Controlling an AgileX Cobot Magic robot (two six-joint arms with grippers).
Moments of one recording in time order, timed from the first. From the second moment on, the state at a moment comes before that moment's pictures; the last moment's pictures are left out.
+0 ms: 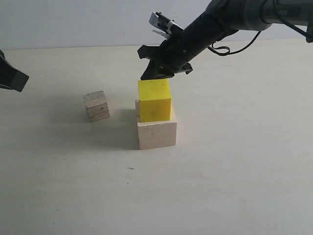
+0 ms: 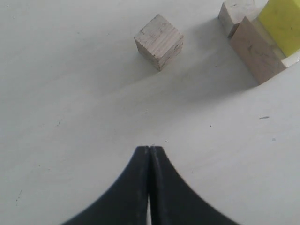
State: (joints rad) left arm -0.45 1.20 -1.00 0.08 0.93 0.02; right arm 0.34 2.35 -1.83 0.88 1.01 -0.54
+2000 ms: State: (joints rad) left arm -0.45 1.20 -0.97 0.08 0.89 0.02; right arm 0.33 2.31 -1.84 0.91 0.99 -0.50
